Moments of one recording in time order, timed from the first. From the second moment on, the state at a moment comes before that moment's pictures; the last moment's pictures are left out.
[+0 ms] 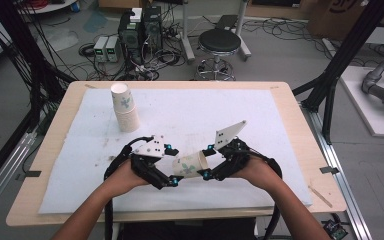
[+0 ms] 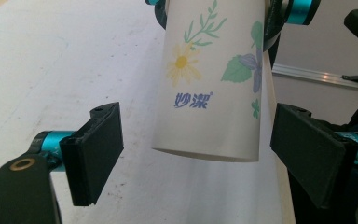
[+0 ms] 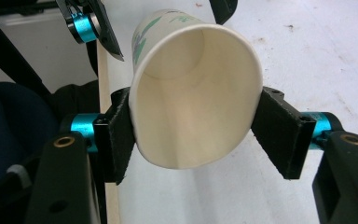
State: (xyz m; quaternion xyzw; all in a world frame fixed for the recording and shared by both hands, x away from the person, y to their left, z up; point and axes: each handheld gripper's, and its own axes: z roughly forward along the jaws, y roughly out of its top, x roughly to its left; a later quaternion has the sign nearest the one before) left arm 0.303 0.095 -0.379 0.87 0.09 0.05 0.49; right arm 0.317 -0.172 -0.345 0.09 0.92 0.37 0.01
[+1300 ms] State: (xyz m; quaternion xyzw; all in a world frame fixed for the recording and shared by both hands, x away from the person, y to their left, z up) left arm 0.305 0.068 -0.383 0.91 0.07 0.05 0.41; right arm 0.316 -0.139 -0.333 0.05 0.97 0.25 0.04
